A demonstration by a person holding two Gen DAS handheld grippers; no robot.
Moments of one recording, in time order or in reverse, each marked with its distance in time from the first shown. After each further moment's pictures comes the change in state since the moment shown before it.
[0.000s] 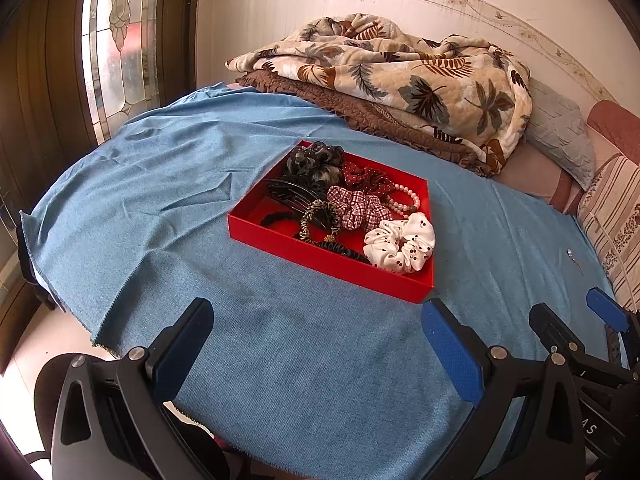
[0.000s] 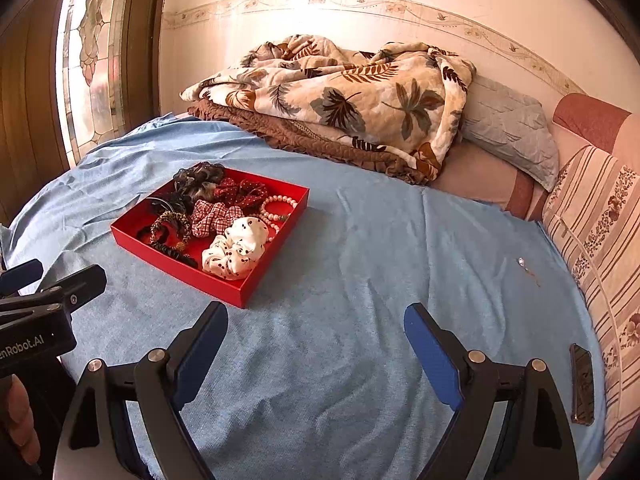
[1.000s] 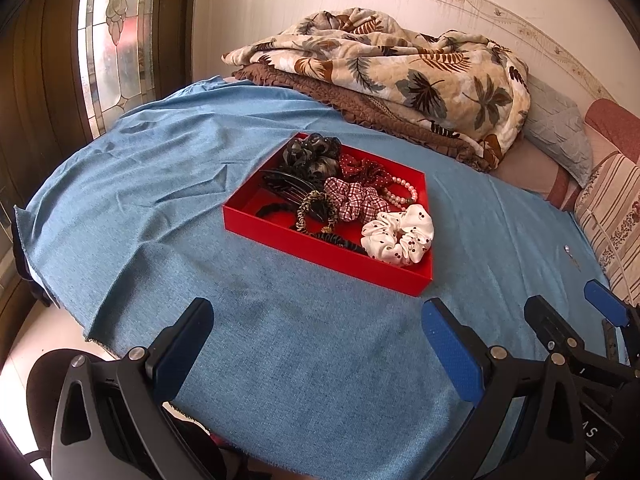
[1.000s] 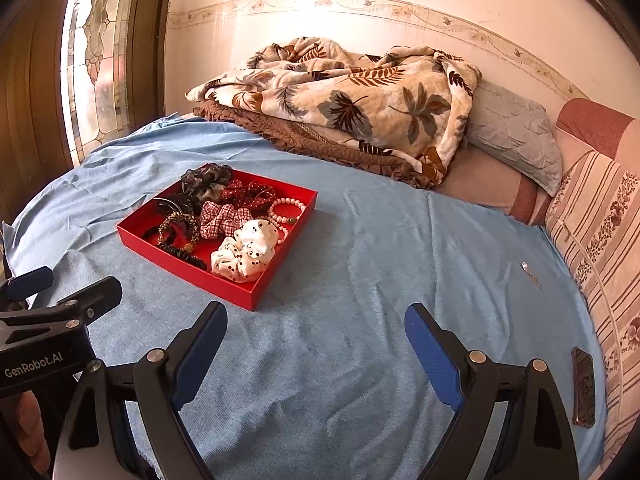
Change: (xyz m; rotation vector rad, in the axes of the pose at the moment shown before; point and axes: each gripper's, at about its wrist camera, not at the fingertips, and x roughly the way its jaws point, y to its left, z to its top) left arm 0.003 -0.005 -0.007 0.002 0.007 -0.005; right arm 0.000 0.010 -0.001 -0.010 -0.007 0.007
